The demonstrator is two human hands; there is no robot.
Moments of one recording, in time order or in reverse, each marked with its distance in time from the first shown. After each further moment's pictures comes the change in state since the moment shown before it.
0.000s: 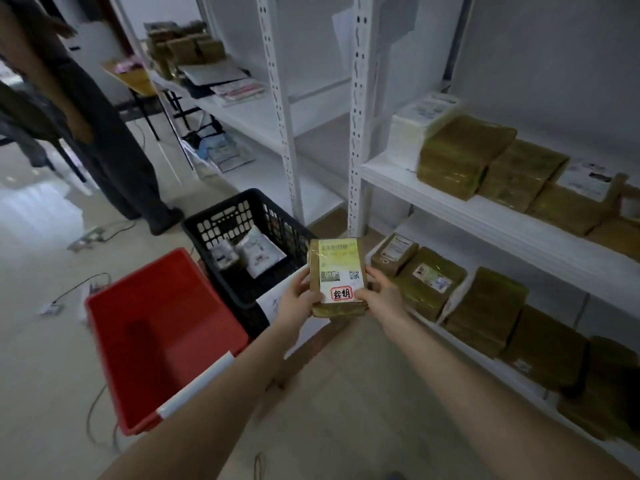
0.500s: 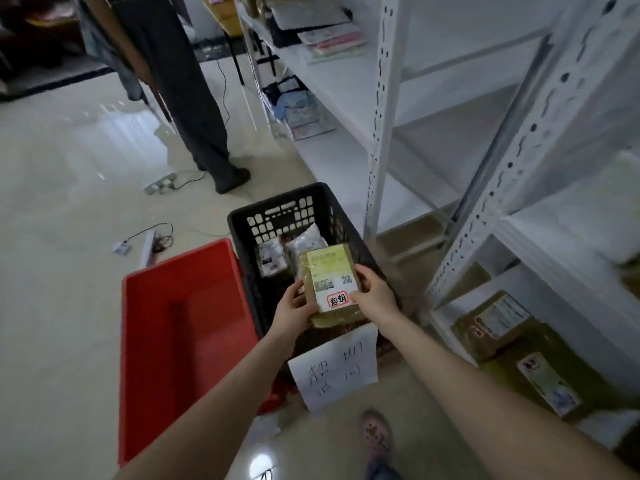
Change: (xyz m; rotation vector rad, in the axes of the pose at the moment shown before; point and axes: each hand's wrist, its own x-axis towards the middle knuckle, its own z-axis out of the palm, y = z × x) left_hand 0.233 0.004 -0.107 -0.155 0.341 -0.200; right_hand 0.269 -0.047 0.165 -0.357 -0.391 -0.024
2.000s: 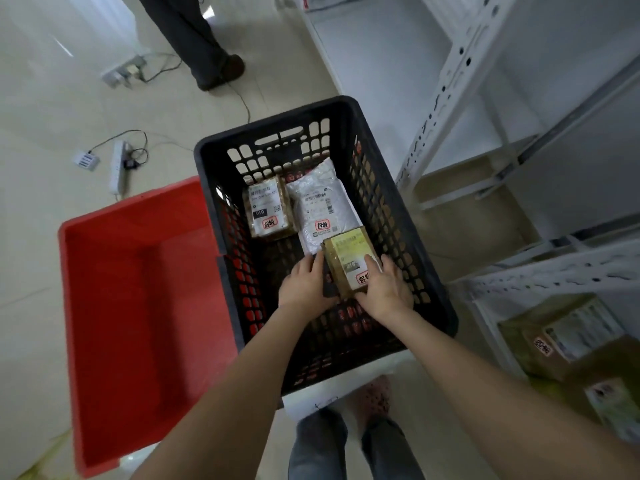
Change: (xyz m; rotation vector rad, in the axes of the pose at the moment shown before) left_hand 0.208 -0.065 -0.007 1.378 -0.143 0.018; right_hand 0.180 0.085 0.076 -0.870 -0.226 0.092
